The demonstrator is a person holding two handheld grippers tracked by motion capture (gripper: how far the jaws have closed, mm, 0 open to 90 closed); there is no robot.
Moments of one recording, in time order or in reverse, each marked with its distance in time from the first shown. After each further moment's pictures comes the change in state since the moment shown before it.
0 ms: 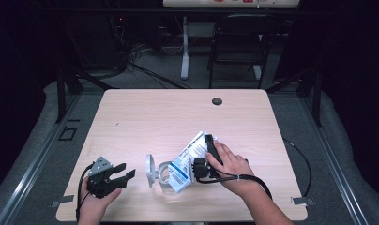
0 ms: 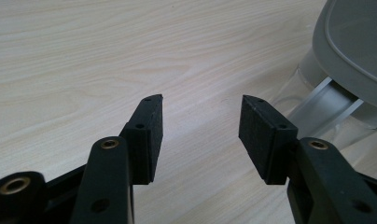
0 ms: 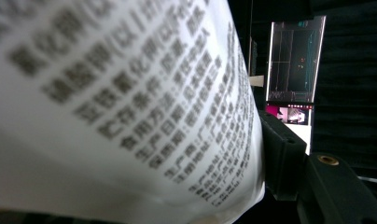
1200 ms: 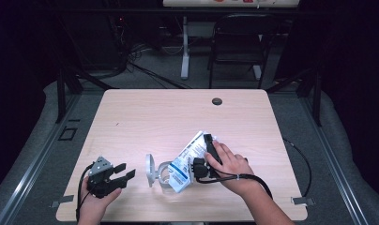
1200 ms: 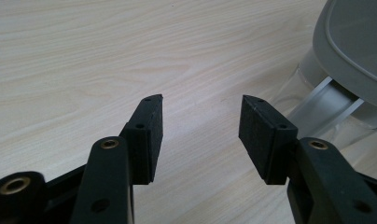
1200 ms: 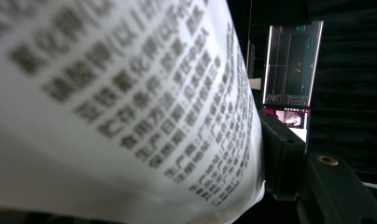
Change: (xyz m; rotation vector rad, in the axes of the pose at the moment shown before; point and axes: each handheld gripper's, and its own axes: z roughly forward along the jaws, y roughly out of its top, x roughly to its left) left arm 0.000 -0.001 0.001 -0.004 -0.002 -0.005; right arm -0.001 0.001 0.000 -0.003 -0.004 -0.019
